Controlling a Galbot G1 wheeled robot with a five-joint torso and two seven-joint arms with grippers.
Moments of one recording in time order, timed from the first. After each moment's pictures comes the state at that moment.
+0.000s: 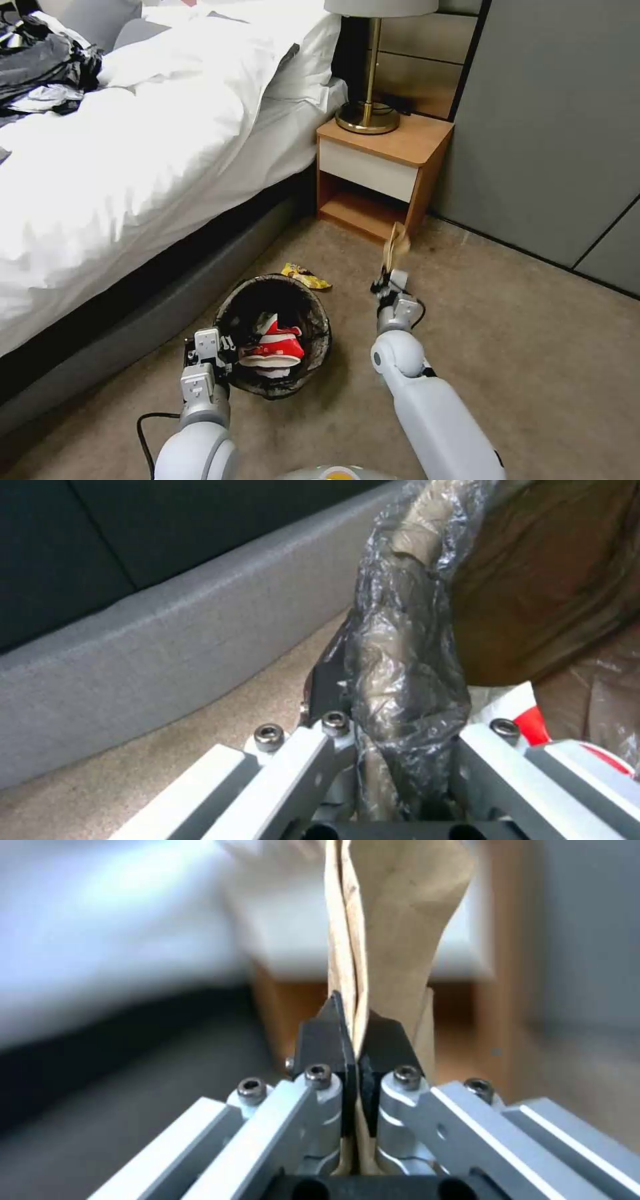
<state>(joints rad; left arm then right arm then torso) 1.65 -1.44 -0.40 -2.15 -0.15 0.36 -0.43 -1.10 1.43 0.15 1.63 0.30 0.22 0.24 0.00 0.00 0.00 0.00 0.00</state>
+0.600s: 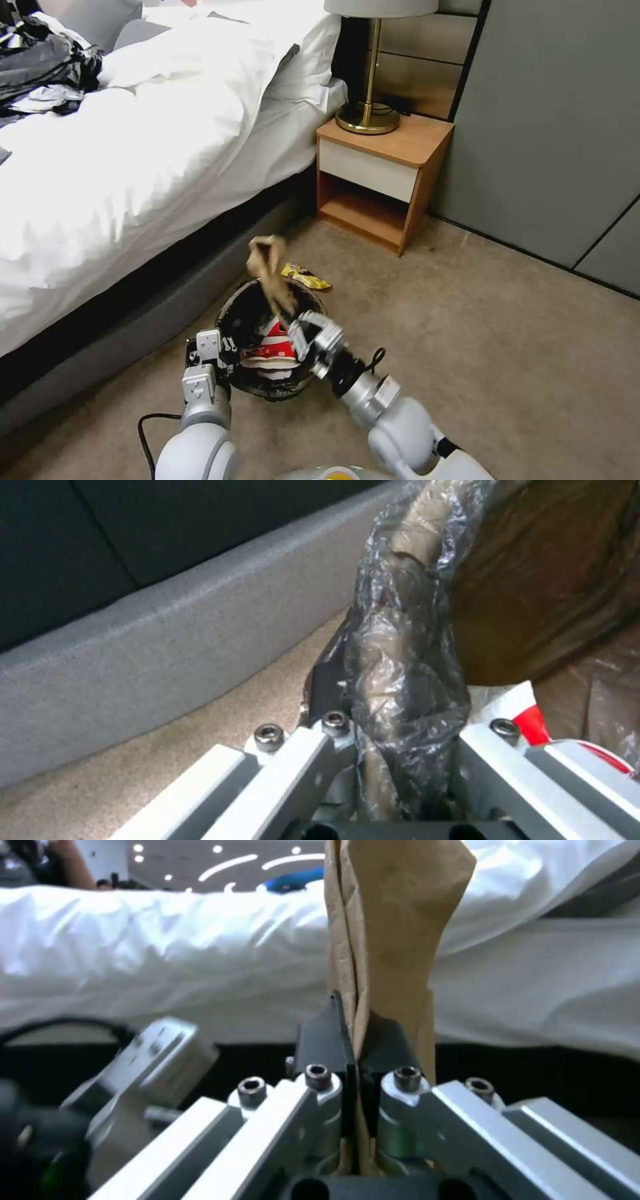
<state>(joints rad) 1.66 -1.43 -0.40 -2.15 -0.15 0.36 -0.43 -1.27 1.25 -0.14 1.80 0.17 0.42 -0.21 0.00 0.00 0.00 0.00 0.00</state>
